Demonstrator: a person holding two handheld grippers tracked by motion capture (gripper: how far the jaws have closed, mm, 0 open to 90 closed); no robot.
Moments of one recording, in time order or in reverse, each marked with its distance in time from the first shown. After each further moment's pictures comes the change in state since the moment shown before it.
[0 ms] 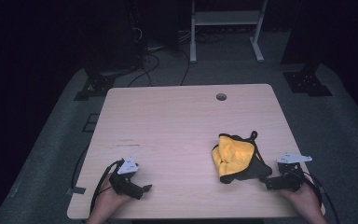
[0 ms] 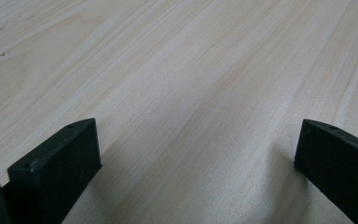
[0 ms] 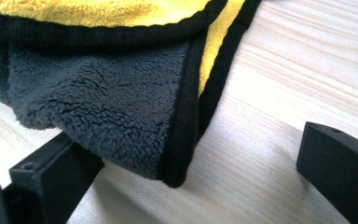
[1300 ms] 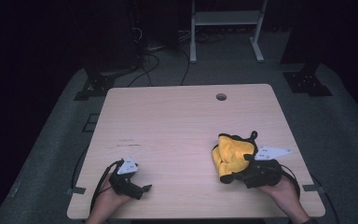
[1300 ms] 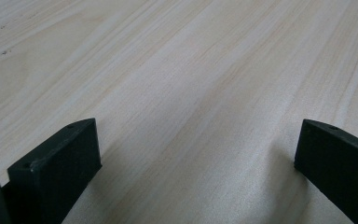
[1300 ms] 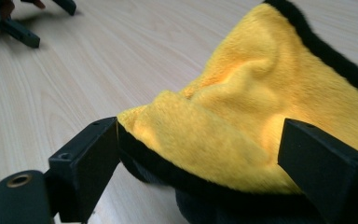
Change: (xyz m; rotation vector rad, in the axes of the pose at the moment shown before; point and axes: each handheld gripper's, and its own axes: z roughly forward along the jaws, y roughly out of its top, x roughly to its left) left arm 0.000 -0.001 -0.001 0.001 0.003 -0.004; right arm 0.063 0.059 0.000 -0.146 0.315 -0.153
